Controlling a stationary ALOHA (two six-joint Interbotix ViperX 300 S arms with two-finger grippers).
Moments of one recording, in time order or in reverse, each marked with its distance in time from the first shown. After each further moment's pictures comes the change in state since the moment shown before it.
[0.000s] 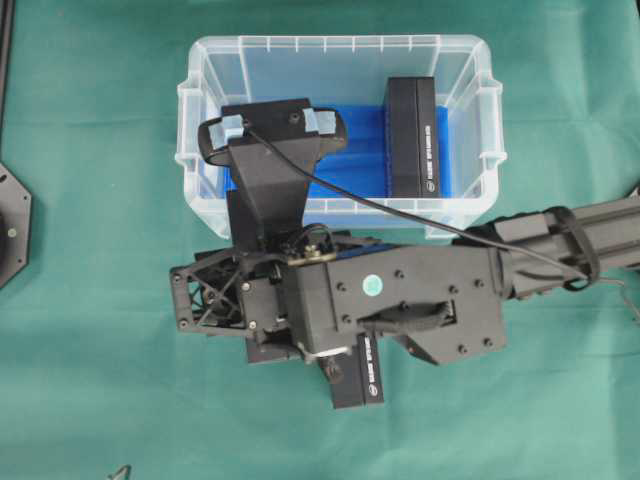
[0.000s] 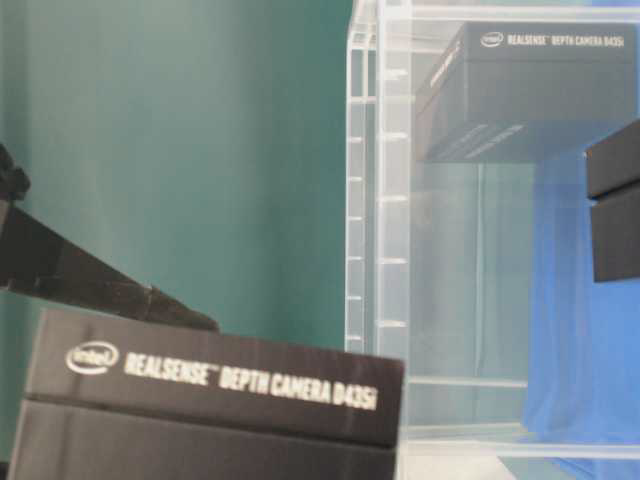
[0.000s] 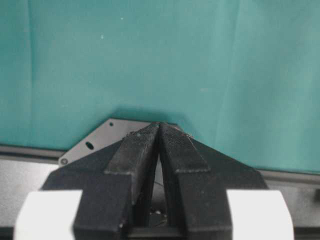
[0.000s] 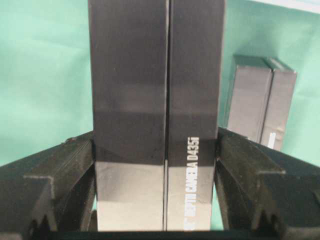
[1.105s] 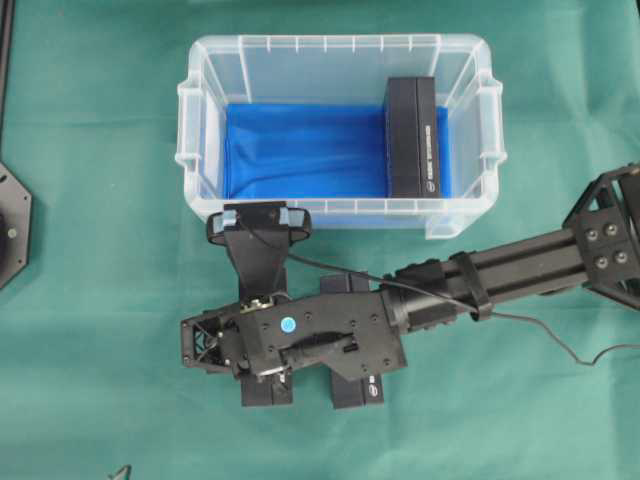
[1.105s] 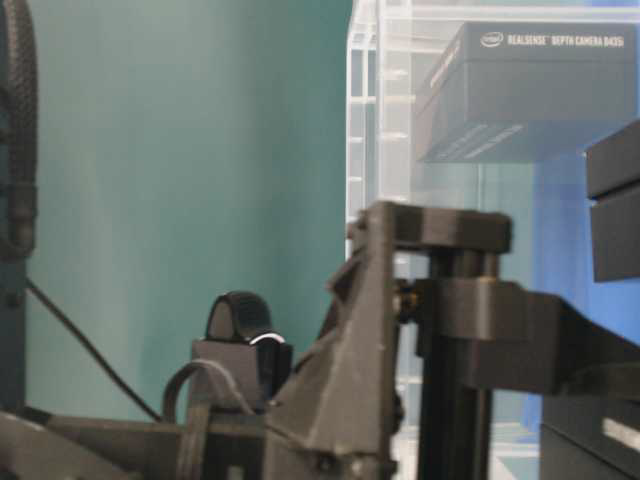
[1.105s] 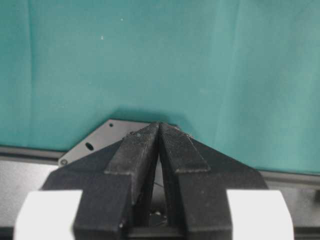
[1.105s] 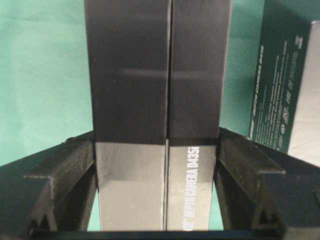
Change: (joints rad) left arm 0.000 0.000 0.000 0.000 -0.003 0.000; right arm 0.005 0.153 0.245 0.183 -0.302 0.166
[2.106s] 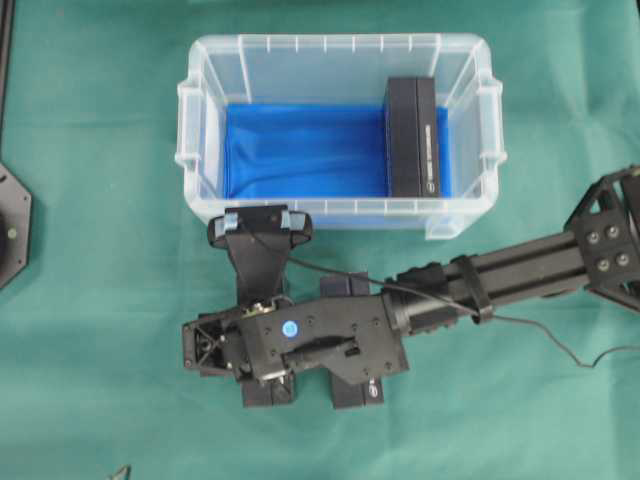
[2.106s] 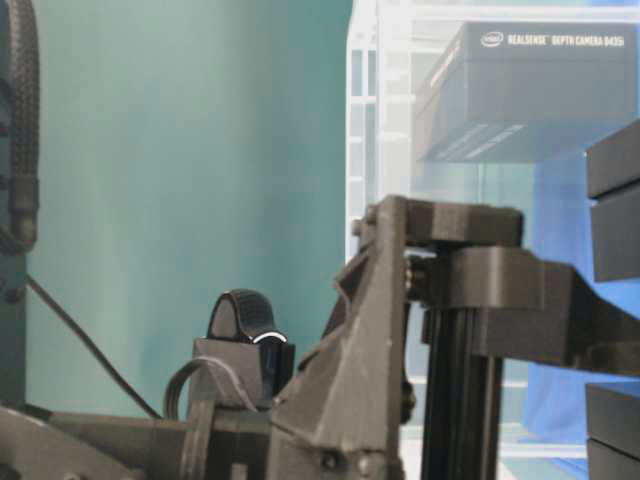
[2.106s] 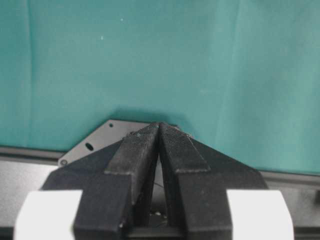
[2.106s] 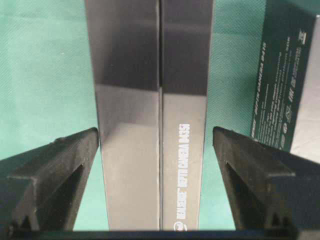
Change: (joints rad) left arm 0.000 -0.005 0.005 0.000 -0.003 0.000; right arm 0.006 -0.002 0.006 -0.009 -0.002 -0.005
